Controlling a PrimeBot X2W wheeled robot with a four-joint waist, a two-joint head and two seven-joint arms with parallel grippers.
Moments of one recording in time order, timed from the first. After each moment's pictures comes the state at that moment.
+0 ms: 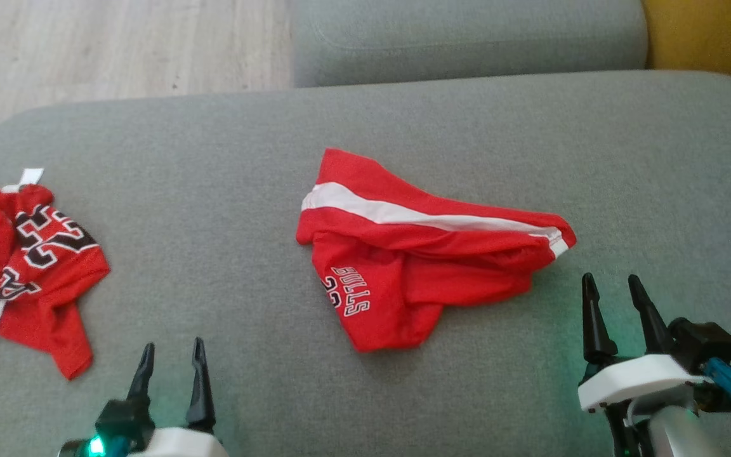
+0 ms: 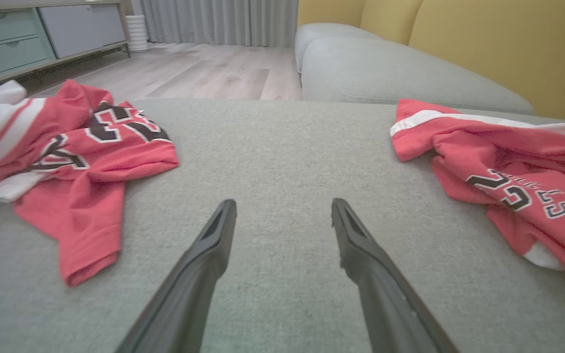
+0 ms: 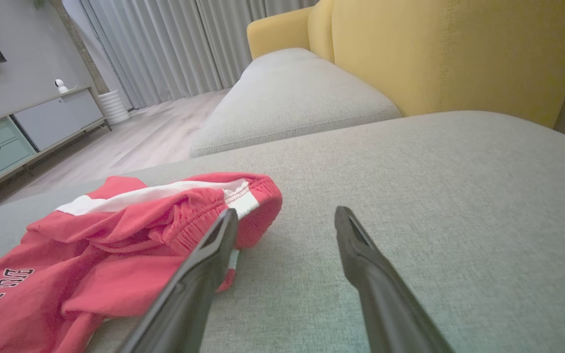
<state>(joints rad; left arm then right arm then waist) 0.00 0.05 -0.06 0.45 -0.16 0.00 -0.26 -0.09 -0.05 -0.01 0.47 0.20 0.13 -0.26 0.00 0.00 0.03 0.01</state>
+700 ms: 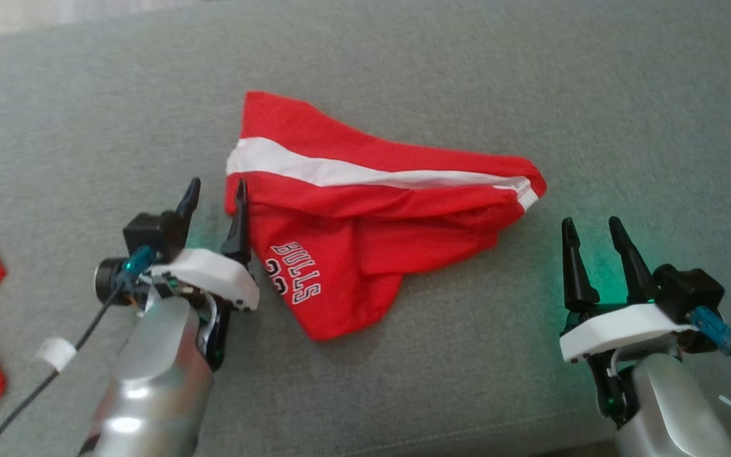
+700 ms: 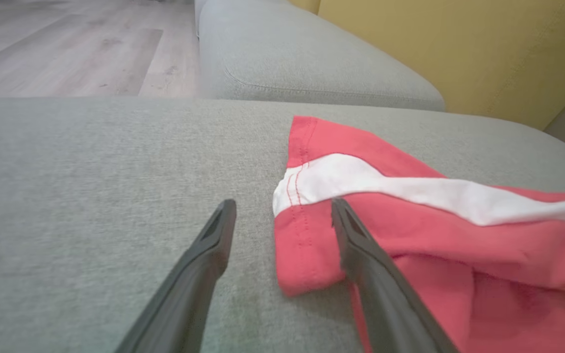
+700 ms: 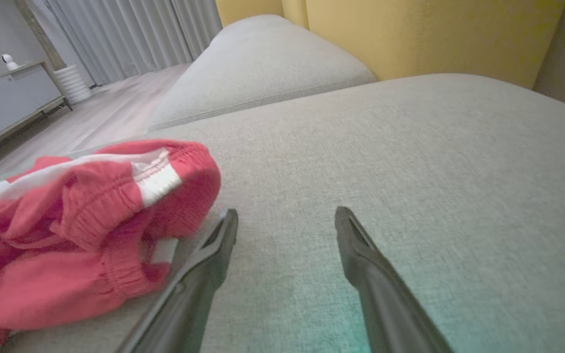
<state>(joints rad) -0.60 0.03 -0.23 0.90 -0.30 -0.11 -0.26 -0.22 -0.05 0.05 0.46 0.21 0.13 -0.26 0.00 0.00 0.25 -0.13</state>
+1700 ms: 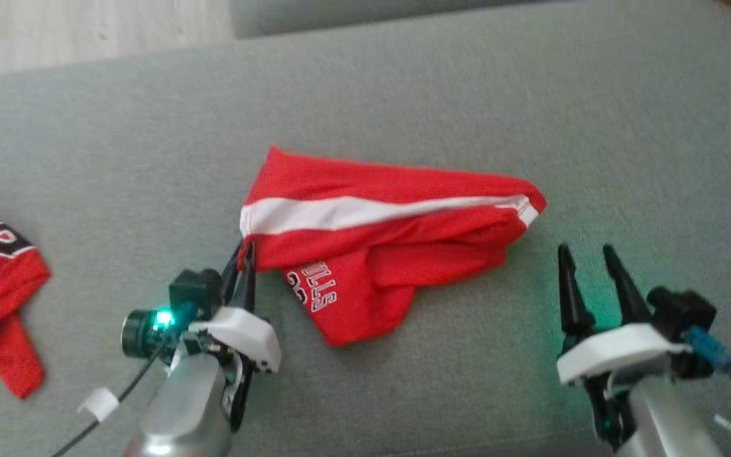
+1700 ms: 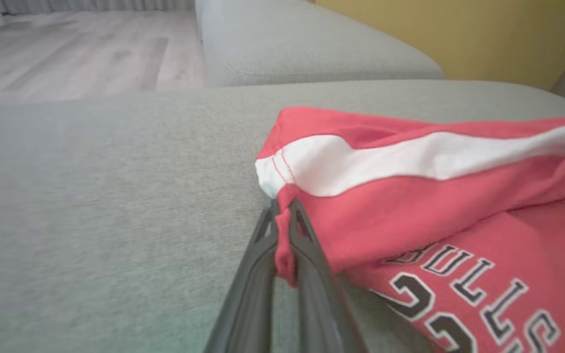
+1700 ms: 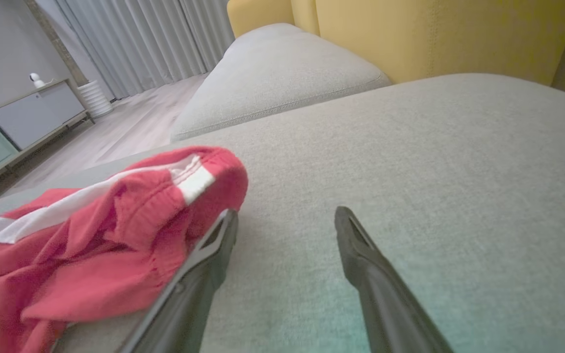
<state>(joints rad) -0.47 0.03 -0.34 0.87 -0.28 -0.03 -0.26 -0.19 -0.05 0.06 0.51 0.26 0.13 -0.26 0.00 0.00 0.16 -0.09</state>
